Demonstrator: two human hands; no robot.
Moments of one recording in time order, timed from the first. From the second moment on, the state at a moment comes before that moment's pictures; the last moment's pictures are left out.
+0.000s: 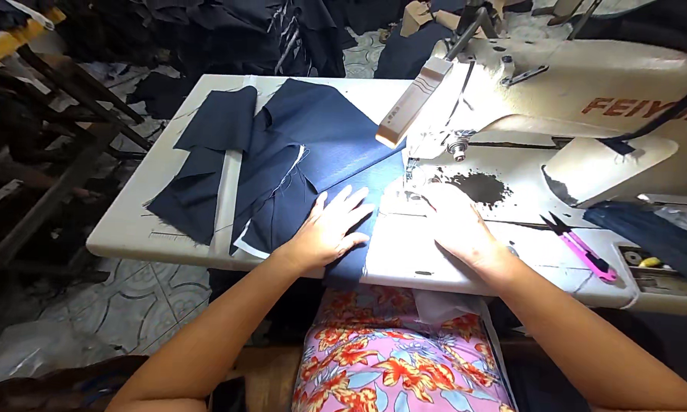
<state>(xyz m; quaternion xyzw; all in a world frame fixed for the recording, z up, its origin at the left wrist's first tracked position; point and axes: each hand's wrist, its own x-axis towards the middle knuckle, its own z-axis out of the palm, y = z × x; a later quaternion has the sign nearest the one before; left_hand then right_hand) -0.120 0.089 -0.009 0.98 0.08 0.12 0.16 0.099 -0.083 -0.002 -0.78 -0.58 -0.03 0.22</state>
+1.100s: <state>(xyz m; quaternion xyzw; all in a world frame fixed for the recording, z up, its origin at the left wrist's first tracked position) -0.042 0.039 -0.006 0.97 0.17 -0.01 0.17 0.161 -0.004 -0.004 -0.83 -0.44 0.13 0.31</state>
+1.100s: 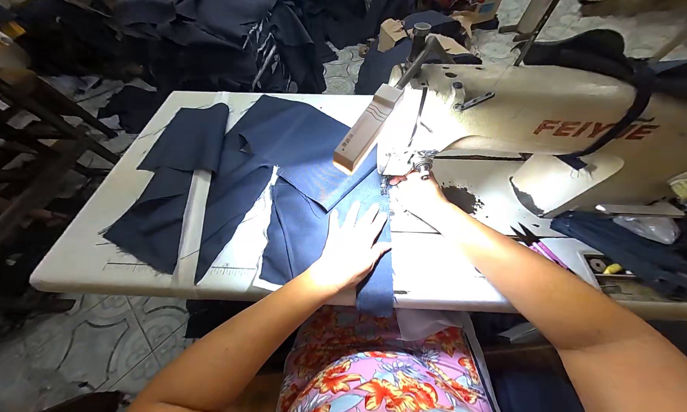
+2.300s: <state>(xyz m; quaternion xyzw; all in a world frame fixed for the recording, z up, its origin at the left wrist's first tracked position) -0.062 0.049 -0.014 0.97 0.04 0.14 0.17 0.168 -0.038 0.013 -0.78 -0.58 0.04 0.23</state>
